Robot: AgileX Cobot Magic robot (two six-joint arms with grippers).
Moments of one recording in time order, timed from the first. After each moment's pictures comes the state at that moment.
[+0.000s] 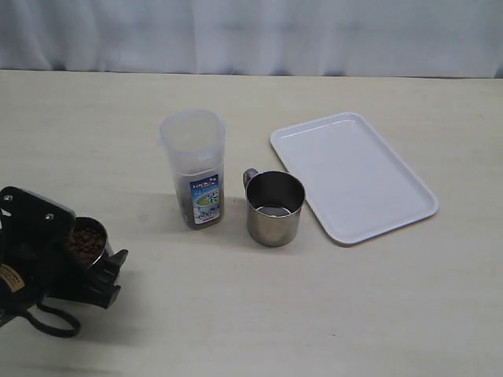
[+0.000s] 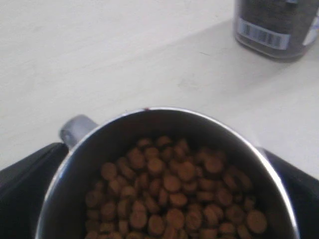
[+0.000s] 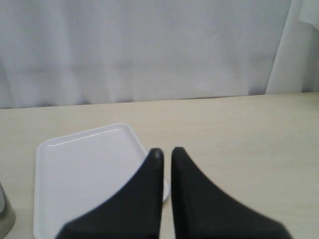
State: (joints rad) left arm -0.55 1.68 -0.15 -0.35 -0.77 0.29; right arm 0.08 0.00 0.00 -0.01 0.21 0.03
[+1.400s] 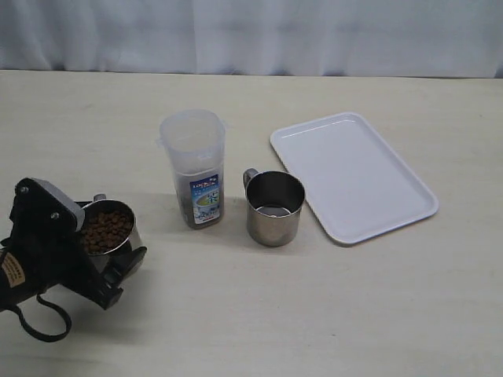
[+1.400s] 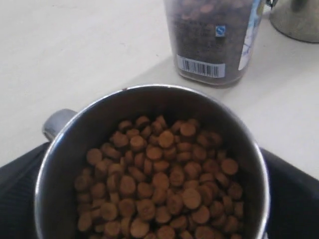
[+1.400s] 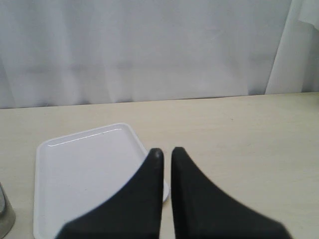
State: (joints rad) left arm -0.30 1.81 -0.17 0.25 -0.97 0.19; right arm 0.08 0.00 0.00 -0.01 0.21 0.03
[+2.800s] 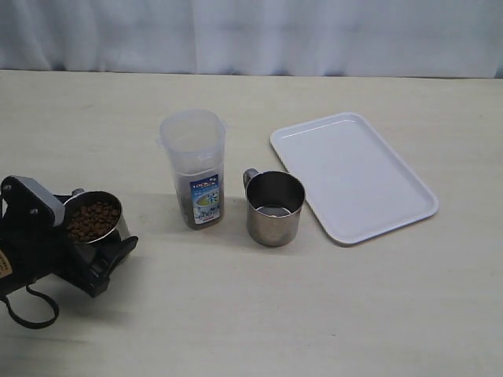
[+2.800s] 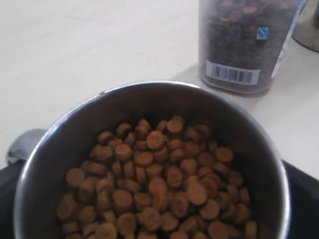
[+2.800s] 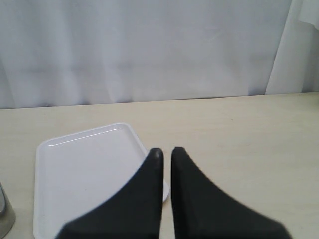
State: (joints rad) left arm -0.05 2.02 -0.22 0.53 -1.20 0.21; right arm 0.08 0.00 0.00 -0.01 0.22 0.03
